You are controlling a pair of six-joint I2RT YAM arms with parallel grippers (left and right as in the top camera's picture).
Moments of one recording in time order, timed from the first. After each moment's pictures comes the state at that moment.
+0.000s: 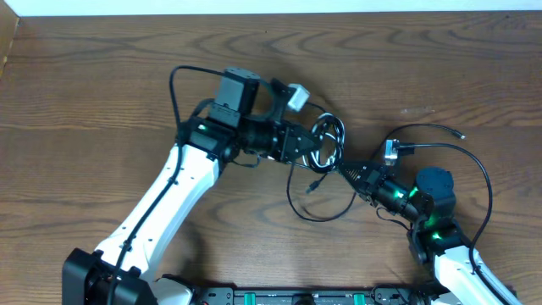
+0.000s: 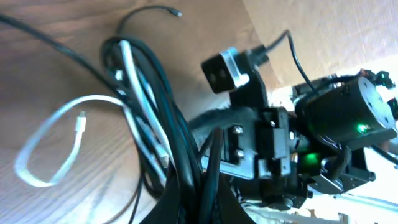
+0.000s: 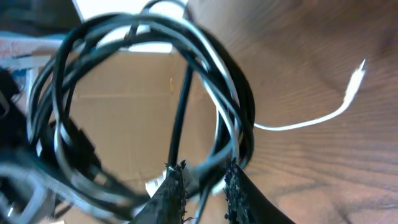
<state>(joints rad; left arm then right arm) -0.44 1.49 1.18 -0.55 0.91 -0.25 0.26 1.05 0.24 0.50 -0.64 1.26</state>
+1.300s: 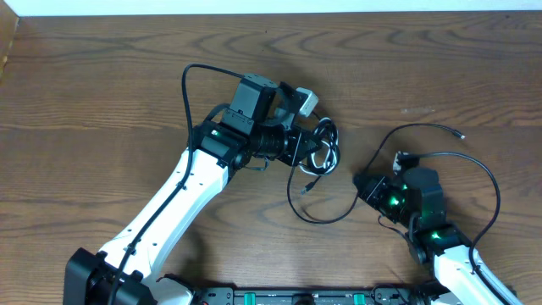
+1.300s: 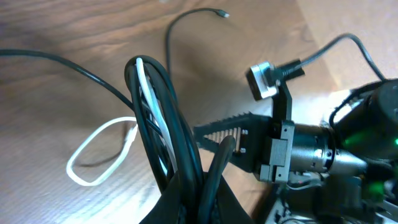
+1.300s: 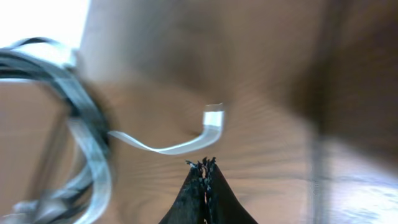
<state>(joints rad) -0.50 1.49 1.18 -0.55 0.66 -0.22 0.27 1.05 0.25 0.12 -0.32 1.00</state>
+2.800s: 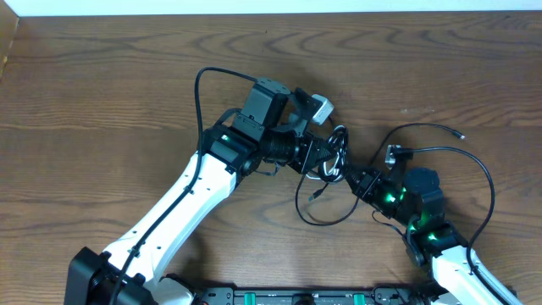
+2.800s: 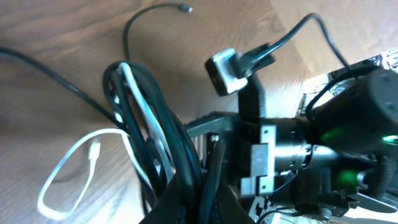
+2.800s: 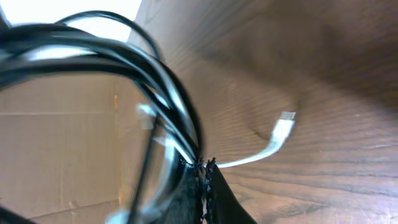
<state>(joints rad) -0.57 1.49 1.18 -0.50 0.73 -0.22 0.32 1.05 0.25 0.32 -0.41 1.08</state>
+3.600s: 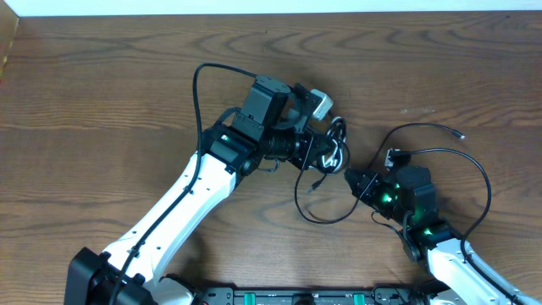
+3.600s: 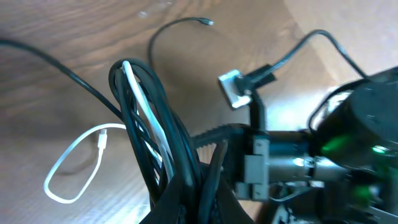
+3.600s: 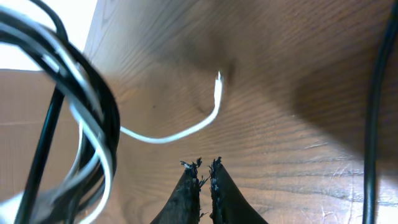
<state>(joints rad) -0.57 1.49 1.18 -0.48 0.64 -0.20 0.31 1.14 0.25 0.29 -0.35 1.01</state>
